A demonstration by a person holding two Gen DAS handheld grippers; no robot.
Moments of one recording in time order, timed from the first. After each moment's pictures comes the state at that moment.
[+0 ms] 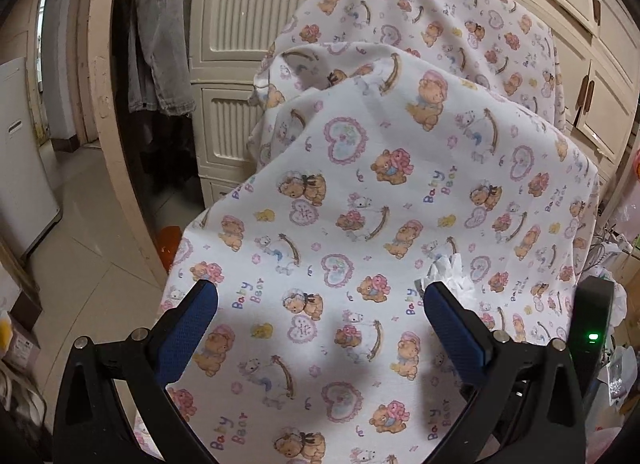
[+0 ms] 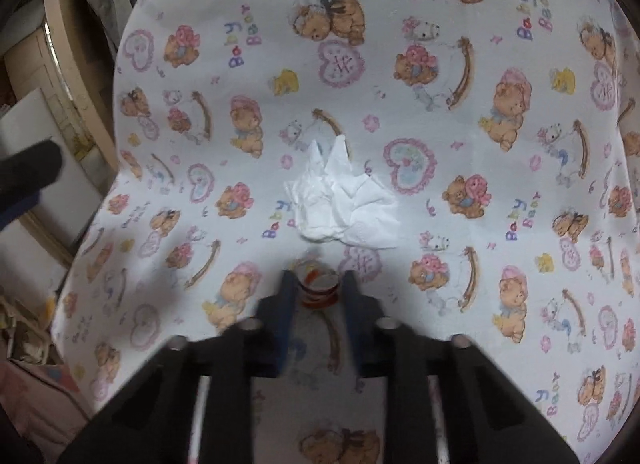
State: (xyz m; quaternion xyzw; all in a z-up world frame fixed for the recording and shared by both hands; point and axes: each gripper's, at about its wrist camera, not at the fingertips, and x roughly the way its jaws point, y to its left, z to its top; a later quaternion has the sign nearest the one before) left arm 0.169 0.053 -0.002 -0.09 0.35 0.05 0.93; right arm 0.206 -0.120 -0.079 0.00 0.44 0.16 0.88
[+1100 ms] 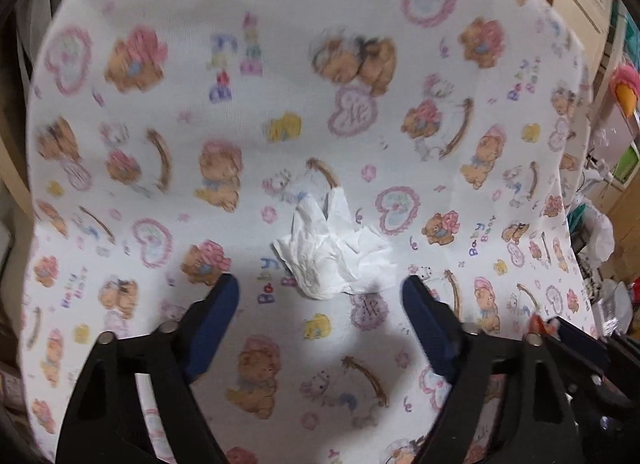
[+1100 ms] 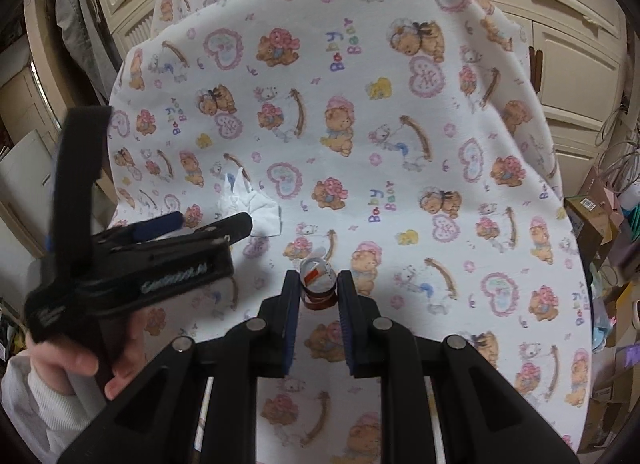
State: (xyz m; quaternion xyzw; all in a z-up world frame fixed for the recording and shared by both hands) left arm 0.246 -0.066 -0.071 -0.04 0.45 -0.06 0.89; right arm 0.170 -0.236 -0.032 0.05 0.42 0.13 0.90
